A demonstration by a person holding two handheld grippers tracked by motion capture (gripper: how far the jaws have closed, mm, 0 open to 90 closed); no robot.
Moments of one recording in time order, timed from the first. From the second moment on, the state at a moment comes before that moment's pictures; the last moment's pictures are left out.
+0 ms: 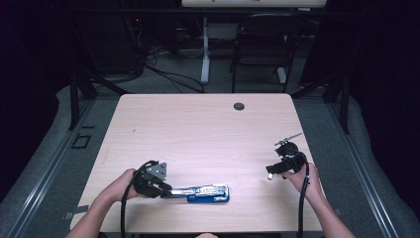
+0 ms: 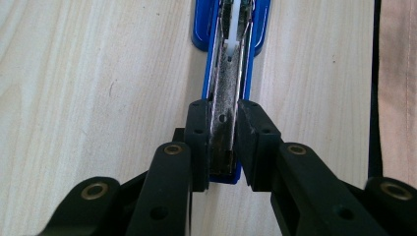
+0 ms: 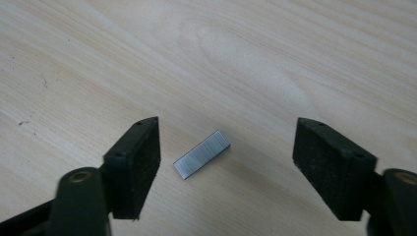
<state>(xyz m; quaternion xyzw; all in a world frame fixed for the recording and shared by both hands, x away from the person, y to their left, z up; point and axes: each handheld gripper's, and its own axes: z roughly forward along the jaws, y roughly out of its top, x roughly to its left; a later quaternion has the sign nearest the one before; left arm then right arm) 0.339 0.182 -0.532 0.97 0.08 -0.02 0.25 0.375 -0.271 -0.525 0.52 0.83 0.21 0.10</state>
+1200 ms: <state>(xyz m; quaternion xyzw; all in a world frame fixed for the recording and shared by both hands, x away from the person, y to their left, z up) 0.339 0.182 -0.532 0.97 0.08 -0.02 0.25 0.380 -0.259 -0.545 0.51 0.85 0.11 0.09</state>
